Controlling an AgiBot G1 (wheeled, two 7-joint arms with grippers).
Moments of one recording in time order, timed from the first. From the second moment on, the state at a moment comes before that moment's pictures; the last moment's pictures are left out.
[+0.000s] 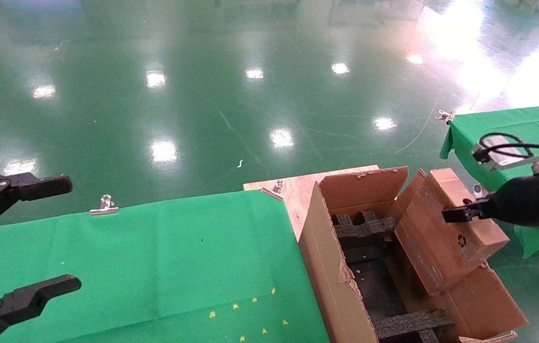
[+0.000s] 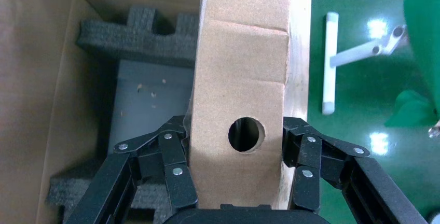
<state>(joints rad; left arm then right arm) -1.08 0.58 0.36 -1.24 0.66 1.45 -0.14 1.94 -0.24 -1.48 1.35 -1.74 -1.07 1.52</state>
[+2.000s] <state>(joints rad) -1.08 0.58 0.36 -1.24 0.66 1.45 -0.14 1.61 -0.45 -1.65 1.19 -1.92 -0.73 1.78</state>
